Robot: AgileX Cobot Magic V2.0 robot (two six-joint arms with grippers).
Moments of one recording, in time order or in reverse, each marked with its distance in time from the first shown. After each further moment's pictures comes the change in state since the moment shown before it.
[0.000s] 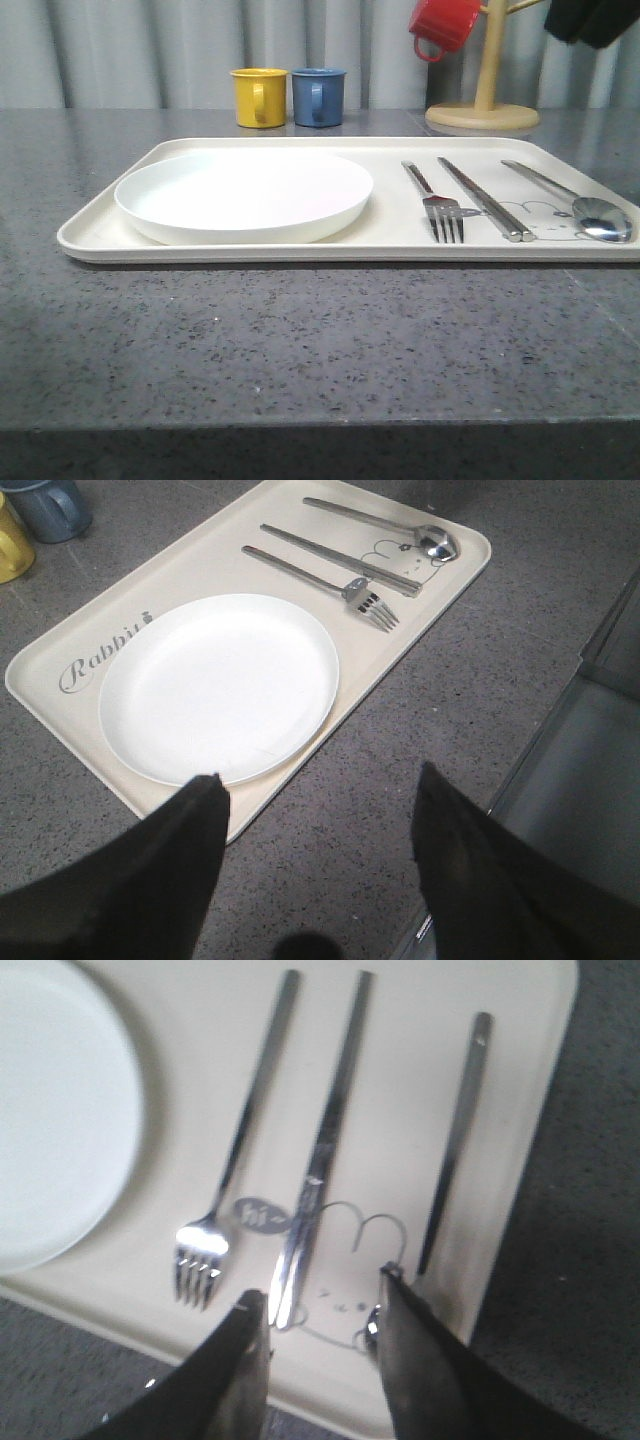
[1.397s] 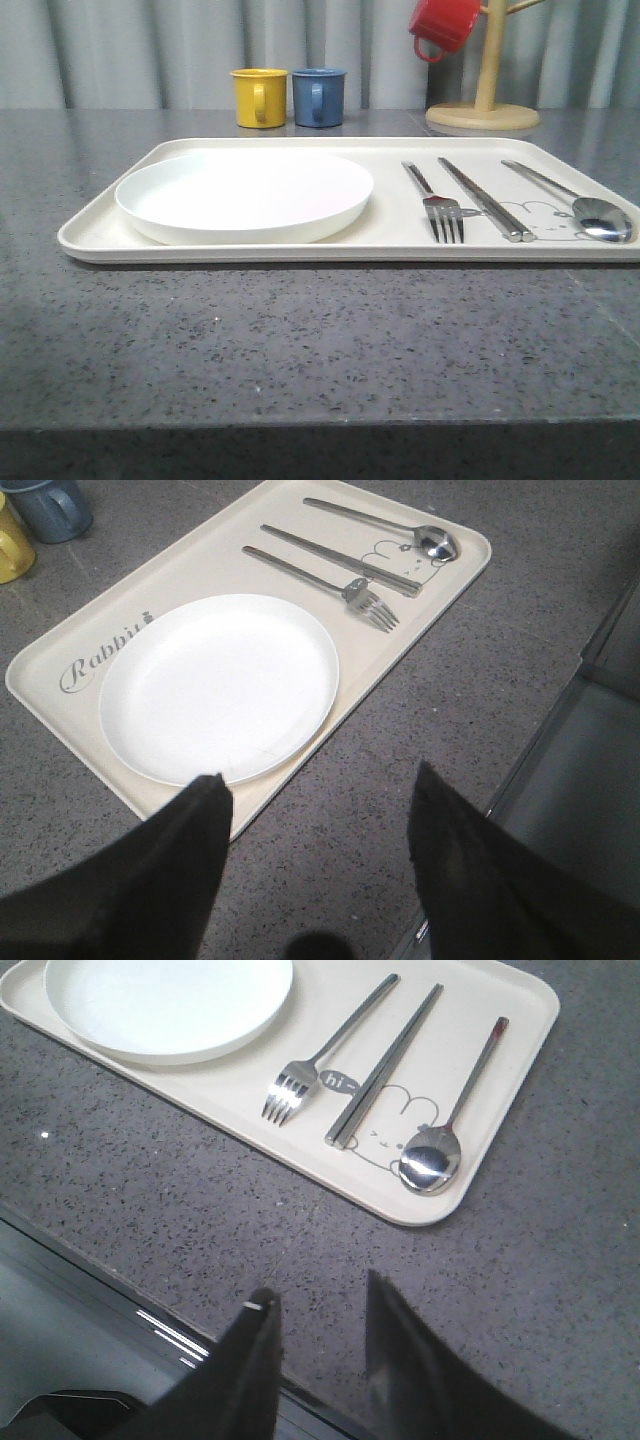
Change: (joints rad) left arm 0.000 0.000 0.000 0.000 0.000 0.000; right arm 0.112 -0.943 0.675 -0.073 -0.169 -0.071
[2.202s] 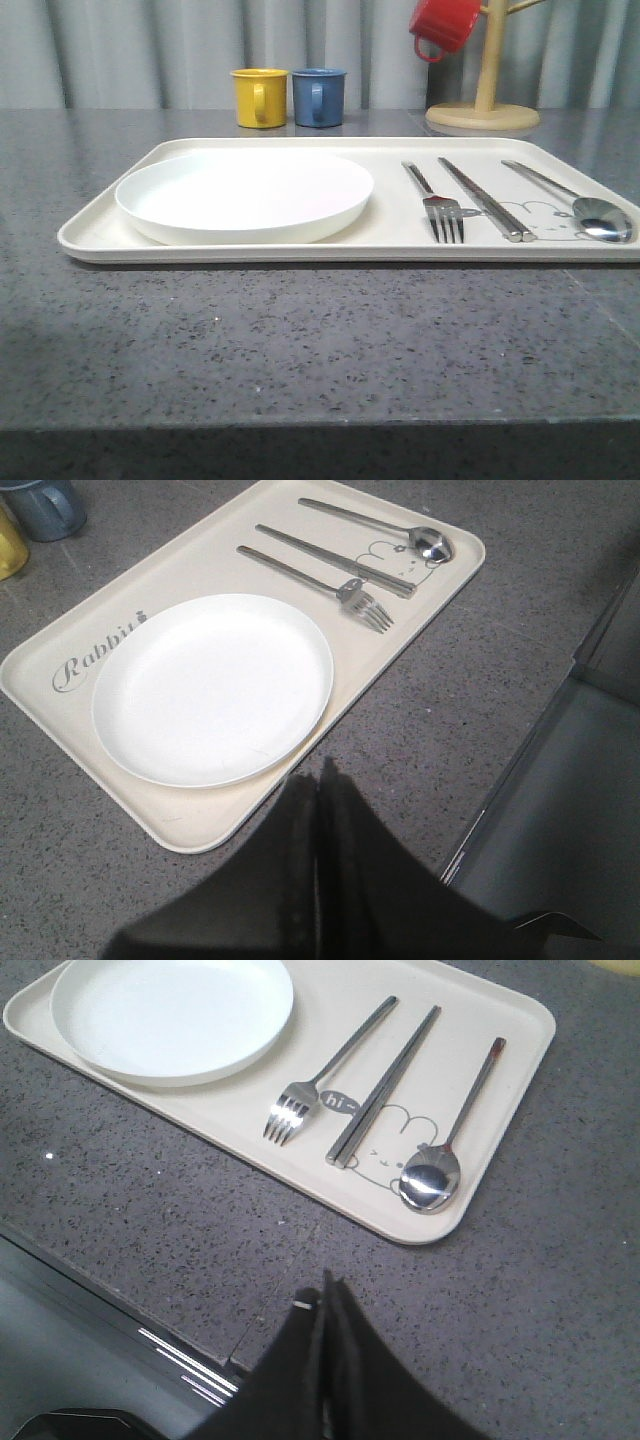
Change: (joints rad) left arm 0.000 0.000 0.000 -0.012 0.000 0.000; right arm 0.000 0.000 0.000 0.007 -0.027 0.000
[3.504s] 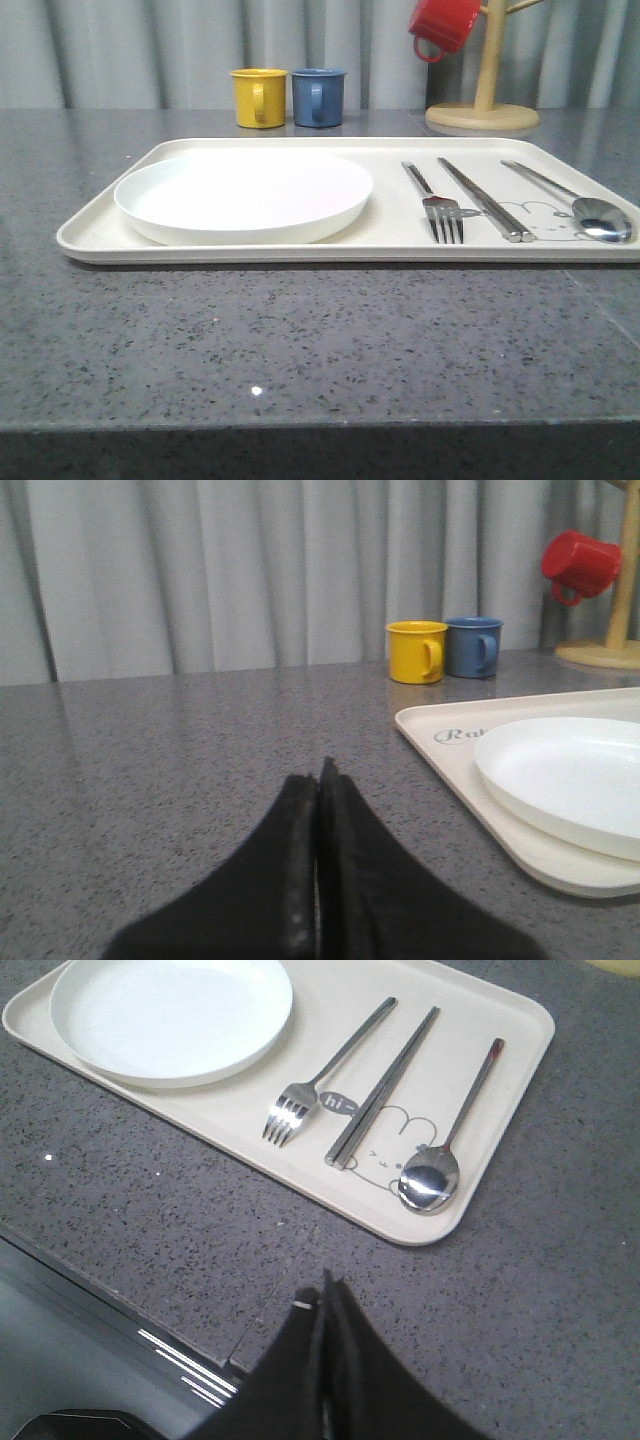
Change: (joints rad) left arm 0.693 -0.705 0.920 -0.083 -0.840 0.000; right arm 0.000 0.000 0.000 0.000 -0.002 0.000
